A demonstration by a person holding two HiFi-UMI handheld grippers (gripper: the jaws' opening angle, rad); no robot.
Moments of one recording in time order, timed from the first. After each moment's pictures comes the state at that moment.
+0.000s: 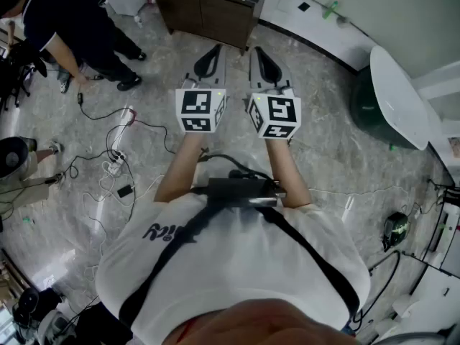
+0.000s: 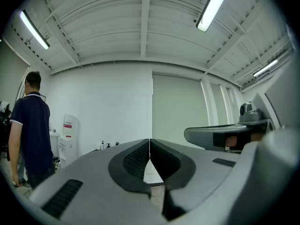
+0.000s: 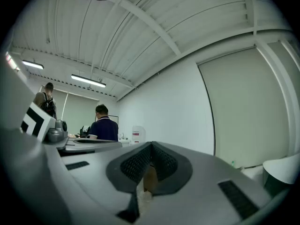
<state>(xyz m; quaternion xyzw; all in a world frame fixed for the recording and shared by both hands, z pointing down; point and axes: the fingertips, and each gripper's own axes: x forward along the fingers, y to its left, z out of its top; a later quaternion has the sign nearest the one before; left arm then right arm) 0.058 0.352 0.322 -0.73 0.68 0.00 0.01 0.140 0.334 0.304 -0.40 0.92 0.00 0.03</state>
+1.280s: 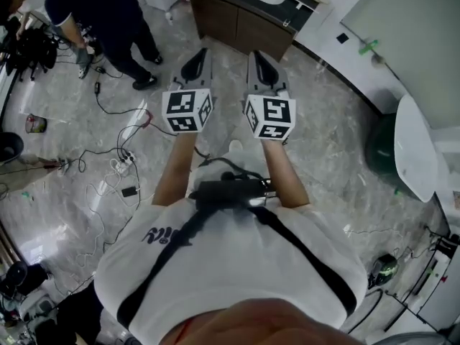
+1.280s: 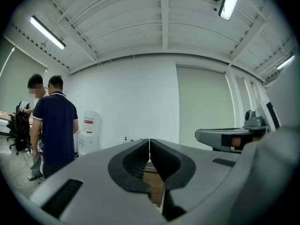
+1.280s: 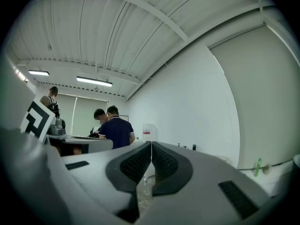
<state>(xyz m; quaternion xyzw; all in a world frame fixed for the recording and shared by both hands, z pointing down) -0.136 0.266 0.359 -0.66 0.75 0.00 -0.04 -0.028 0.218 0.342 -0.33 0.94 -0.01 0.02</state>
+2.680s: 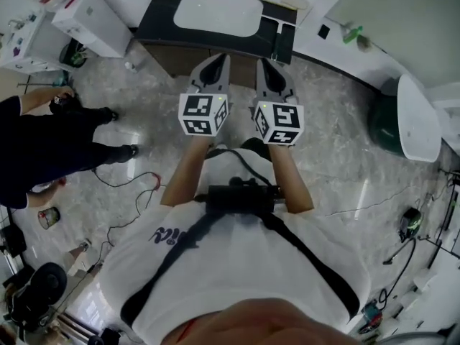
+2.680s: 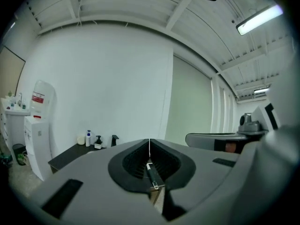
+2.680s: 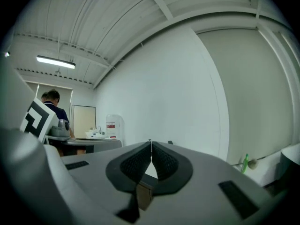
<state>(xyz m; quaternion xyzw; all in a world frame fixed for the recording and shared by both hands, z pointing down) -0.229 -0.115 0.401 -0.81 0.58 -0.01 -0.09 -0.138 -0.116 0.385 -0.50 0.86 -0.06 -0.02</state>
